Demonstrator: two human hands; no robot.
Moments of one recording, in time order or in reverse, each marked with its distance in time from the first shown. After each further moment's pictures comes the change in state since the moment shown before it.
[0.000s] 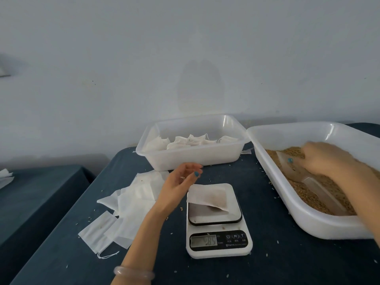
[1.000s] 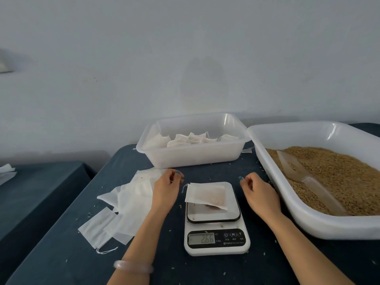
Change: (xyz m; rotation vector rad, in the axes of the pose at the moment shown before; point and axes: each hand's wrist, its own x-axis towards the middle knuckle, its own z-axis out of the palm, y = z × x) left_hand 0.007 -0.036 -0.004 0.317 0.374 -0.271; right_hand -0.019 -0.093 0.134 0.671 0.200 -0.112
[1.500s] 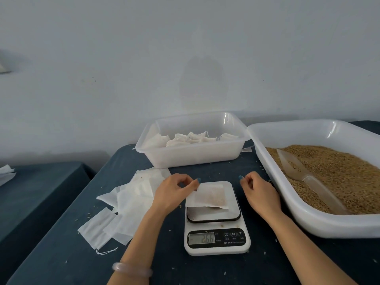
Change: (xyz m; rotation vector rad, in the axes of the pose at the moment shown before) left_hand -0.012 0.014 -0.009 0.234 -0.293 0.196; right_hand 0.001 0.001 0.002 0.009 0.005 0.006
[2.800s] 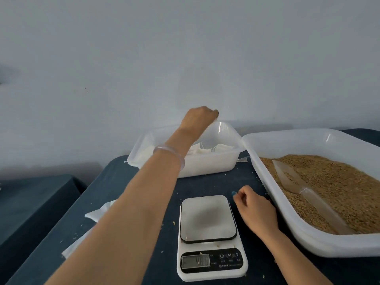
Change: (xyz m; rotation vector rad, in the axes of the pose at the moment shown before) left_hand 0.196 0.137 -0.025 0.981 0.165 0.538; right_hand -0.003 -0.003 0.001 -0.135 0.000 -0.063
